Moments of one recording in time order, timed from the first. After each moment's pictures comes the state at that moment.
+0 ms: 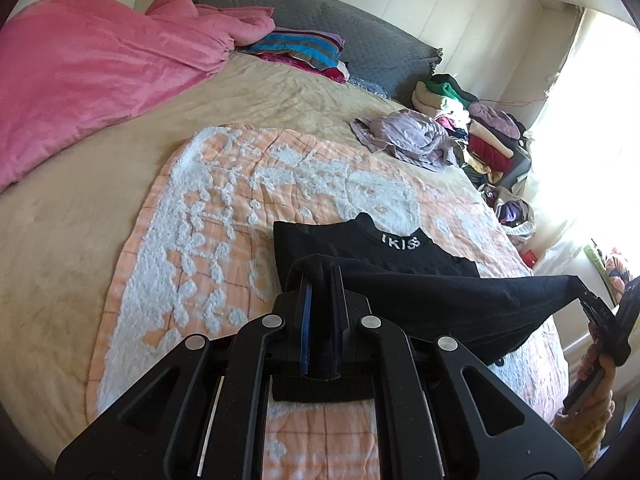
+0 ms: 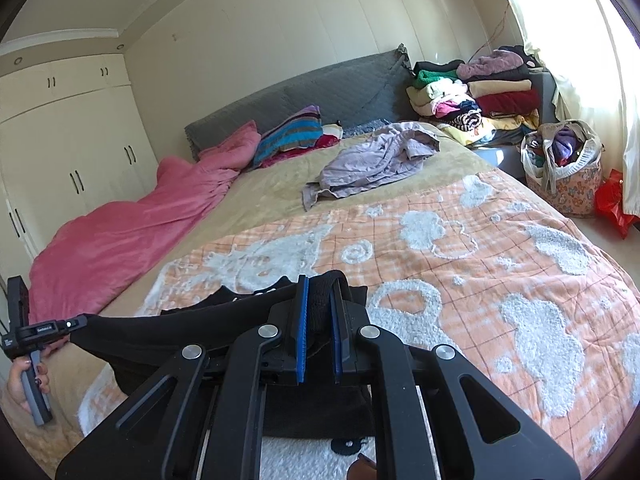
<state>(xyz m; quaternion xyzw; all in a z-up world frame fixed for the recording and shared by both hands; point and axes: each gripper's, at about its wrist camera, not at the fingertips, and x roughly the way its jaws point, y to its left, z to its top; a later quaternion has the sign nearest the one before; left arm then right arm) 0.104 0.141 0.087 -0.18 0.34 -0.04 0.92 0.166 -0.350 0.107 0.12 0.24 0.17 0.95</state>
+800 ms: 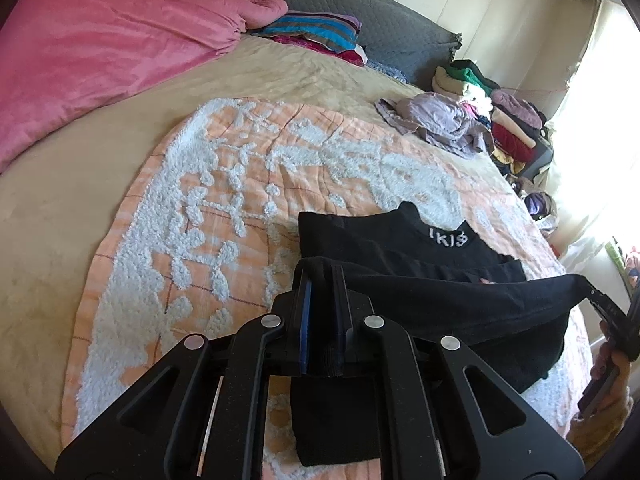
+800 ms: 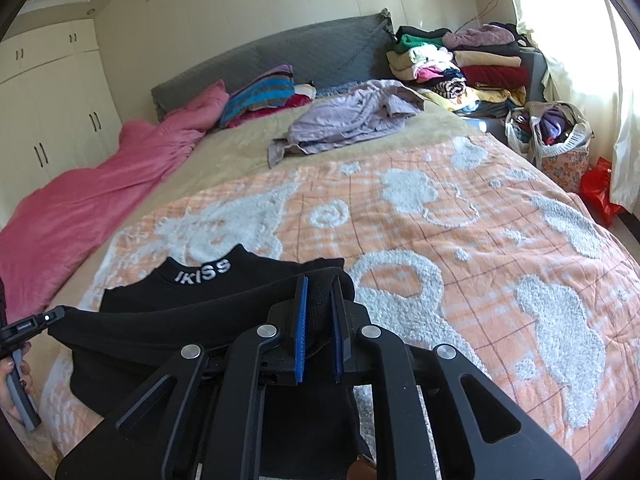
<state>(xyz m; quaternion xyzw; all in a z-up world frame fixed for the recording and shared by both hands) 0.161 0.149 0.027 -0.17 0.37 -0.01 0.91 0.236 -0.324 0.050 0.09 0.31 0.12 0.94</state>
